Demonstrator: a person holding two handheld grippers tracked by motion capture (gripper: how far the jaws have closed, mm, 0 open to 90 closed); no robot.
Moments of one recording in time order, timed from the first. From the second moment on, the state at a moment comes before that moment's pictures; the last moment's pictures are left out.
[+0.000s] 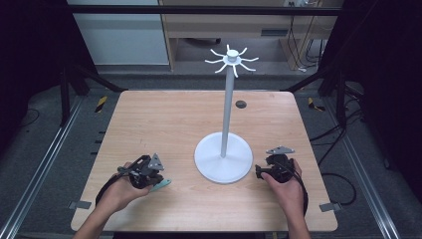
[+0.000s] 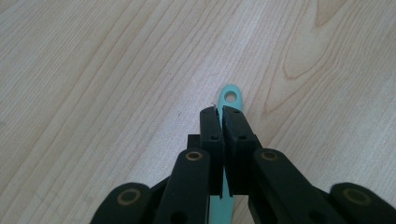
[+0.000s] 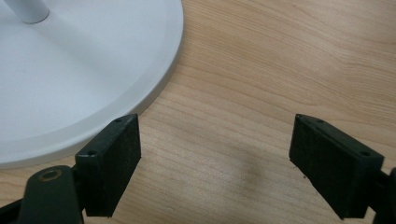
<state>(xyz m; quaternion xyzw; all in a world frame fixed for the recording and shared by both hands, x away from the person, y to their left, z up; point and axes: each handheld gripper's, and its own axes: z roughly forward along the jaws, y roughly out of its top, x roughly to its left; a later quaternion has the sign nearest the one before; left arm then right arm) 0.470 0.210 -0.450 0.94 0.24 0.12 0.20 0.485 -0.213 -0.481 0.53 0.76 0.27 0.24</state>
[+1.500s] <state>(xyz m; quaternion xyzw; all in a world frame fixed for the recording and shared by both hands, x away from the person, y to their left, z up) 0.482 0.205 -0.461 0.96 0.23 0.08 0.15 0.486 -0.212 -0.482 0.53 0.77 0.27 0.24</state>
